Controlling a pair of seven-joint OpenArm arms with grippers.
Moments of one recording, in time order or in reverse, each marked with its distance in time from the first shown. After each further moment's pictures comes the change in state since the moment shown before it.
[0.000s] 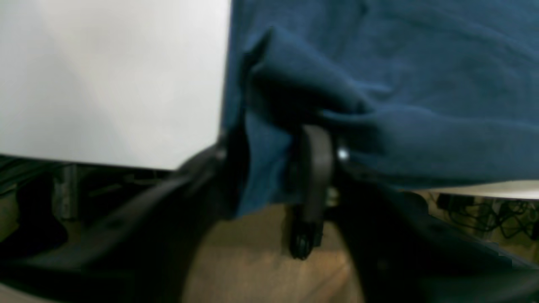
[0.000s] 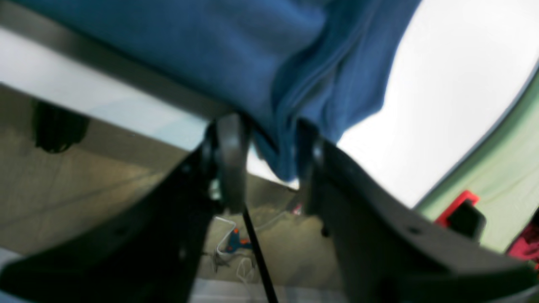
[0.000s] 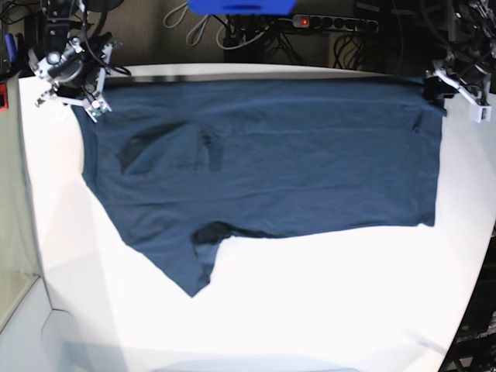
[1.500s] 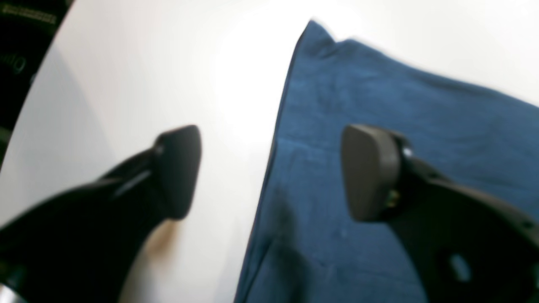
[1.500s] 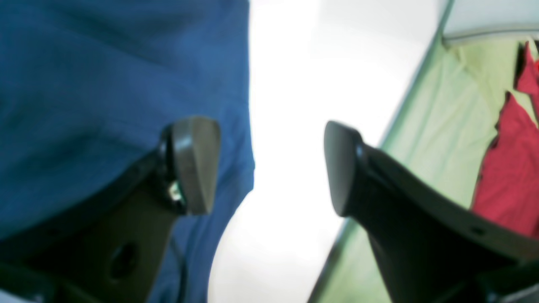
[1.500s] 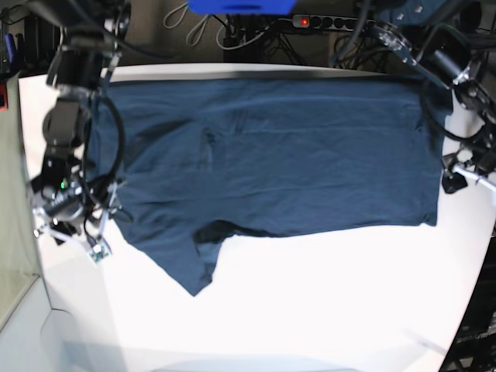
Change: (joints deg) left arm -32.7 6.3 -9.8 -1.3 23.9 0.2 1.9; right arm 42.6 -3.0 -3.6 -17.4 -0.3 0.4 -10.8
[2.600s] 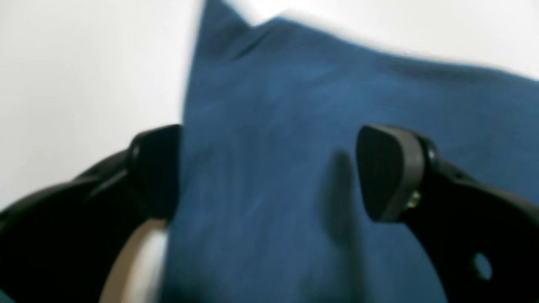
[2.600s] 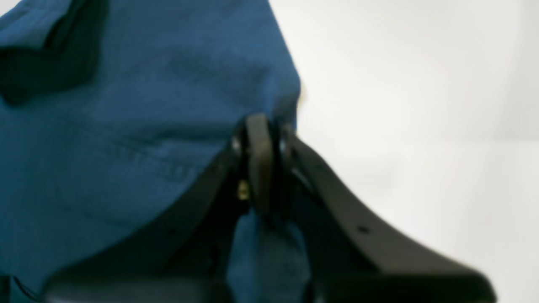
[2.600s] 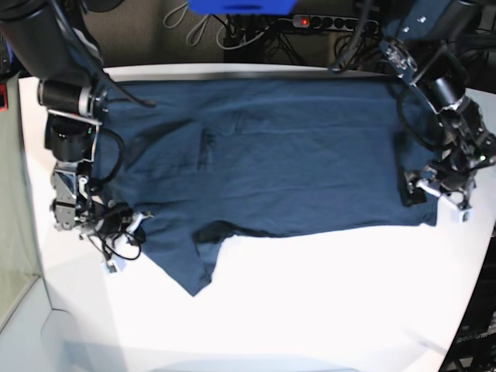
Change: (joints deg) left arm -6.5 -2.1 11.4 -24.3 9.0 0.5 -18.1; right arm 16.4 4.0 0.4 -57.4 2.9 -0.9 43.7
